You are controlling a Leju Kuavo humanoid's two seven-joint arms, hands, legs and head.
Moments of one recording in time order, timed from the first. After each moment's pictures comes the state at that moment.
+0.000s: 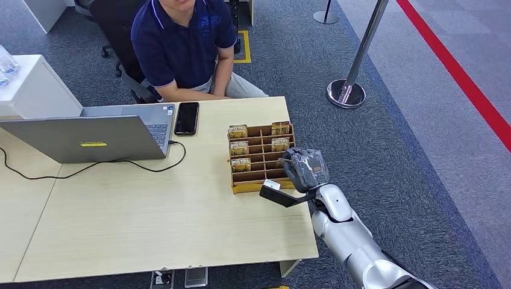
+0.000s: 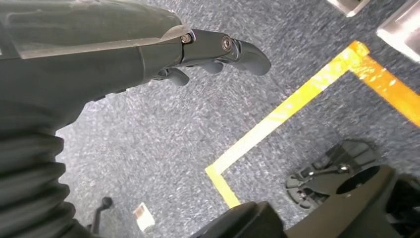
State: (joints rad) left arm -0.12 -0.11 0.48 -0.22 -1.20 -0.01 -0.03; right arm -0.44 -0.05 0.36 -0.80 1.07 -0.56 -0.19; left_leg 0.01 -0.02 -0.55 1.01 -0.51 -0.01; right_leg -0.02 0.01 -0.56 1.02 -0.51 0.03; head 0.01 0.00
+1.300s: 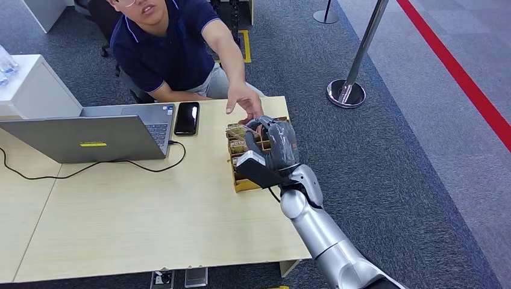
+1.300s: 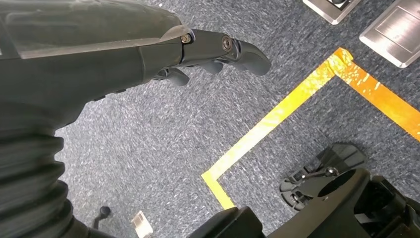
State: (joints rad) left arm -0.16 -0.11 0.48 -0.22 -1.24 -0.04 -0.02; right arm -0.47 0.13 0.37 -1.06 0.64 -0.44 -0.38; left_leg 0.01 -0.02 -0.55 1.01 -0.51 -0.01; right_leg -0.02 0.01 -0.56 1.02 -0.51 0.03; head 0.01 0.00
